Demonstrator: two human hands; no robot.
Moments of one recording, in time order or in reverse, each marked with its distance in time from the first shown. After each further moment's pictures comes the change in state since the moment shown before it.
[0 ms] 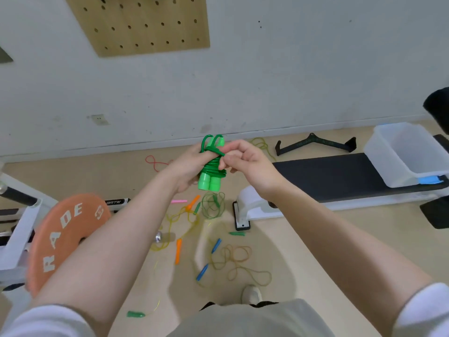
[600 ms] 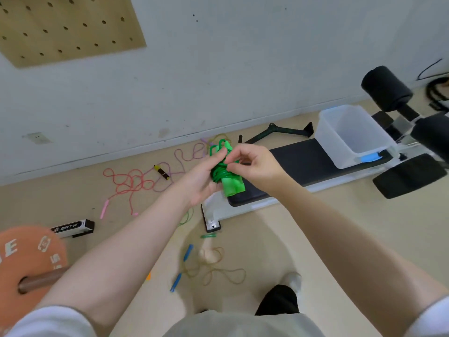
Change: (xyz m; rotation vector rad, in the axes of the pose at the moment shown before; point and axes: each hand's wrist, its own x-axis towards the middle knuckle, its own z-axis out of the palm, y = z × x) left_hand 0.063 -0.007 0.165 -0.377 -0.272 -0.146; right_hand -0.051 0.002 -0.153 -0.451 0.203 -0.089
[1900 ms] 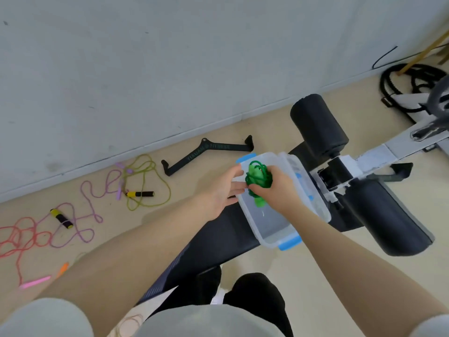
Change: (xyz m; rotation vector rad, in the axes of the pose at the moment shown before) left_hand 0.521 0.007 0.286 0.286 0.085 -0.422; right_hand 0.183 0.316 -0.456 -0.344 0.180 0.707
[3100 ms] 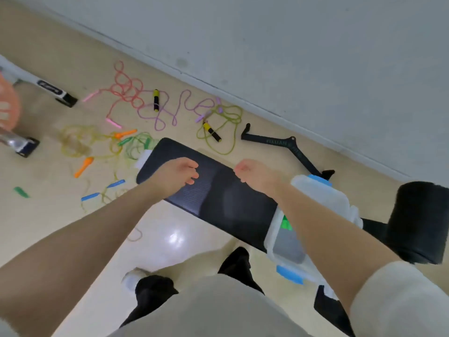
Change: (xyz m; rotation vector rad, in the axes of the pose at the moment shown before) left_hand -0.134 -0.143 -0.084 -0.164 0.799 0.017; right_hand 0.004 -0.079 0.115 -0.479 -0.870 -0.443
